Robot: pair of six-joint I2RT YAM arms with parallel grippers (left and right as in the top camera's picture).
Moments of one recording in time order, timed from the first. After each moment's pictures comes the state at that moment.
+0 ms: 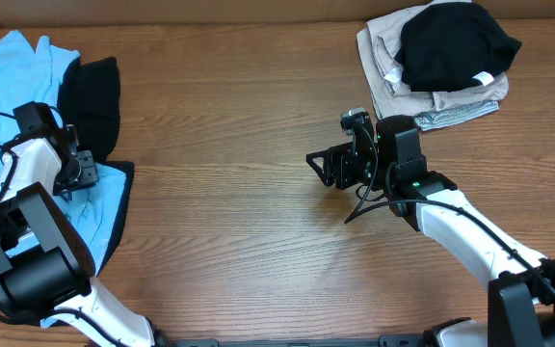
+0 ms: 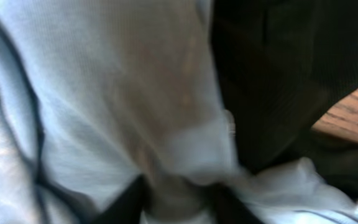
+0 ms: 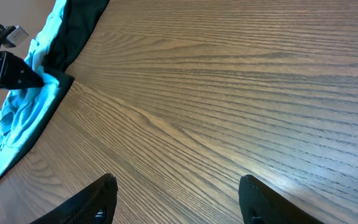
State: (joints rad) left arm 0.46 1.97 1.31 -0.67 -0.14 0.14; right arm 0.31 1.54 0.81 0.02 -0.51 0.23
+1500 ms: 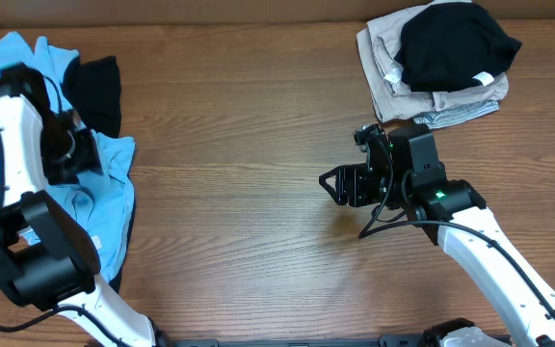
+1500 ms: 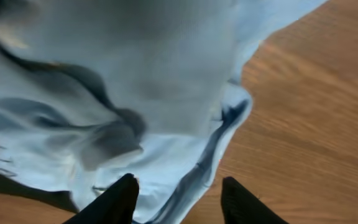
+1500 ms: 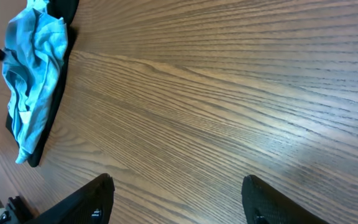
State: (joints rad) left arm 0.41 1.98 1.69 -1.35 0.01 0.01; right arm 0.31 1.33 0.86 -0.43 -0.49 0.28
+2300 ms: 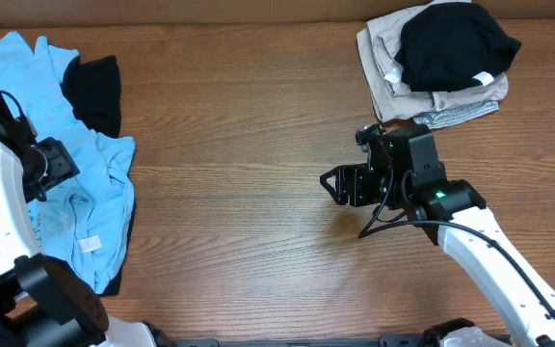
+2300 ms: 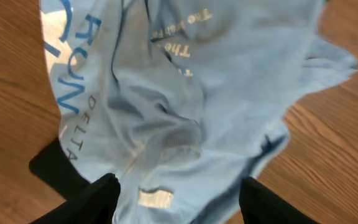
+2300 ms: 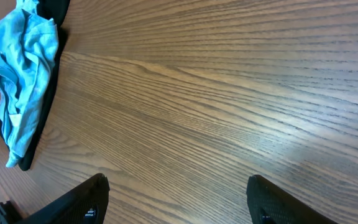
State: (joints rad) left arm 0.51 1.70 1.45 -1.09 -0.05 -0.11; right arm 0.31 1.33 0.86 -0.44 -0.46 0.28
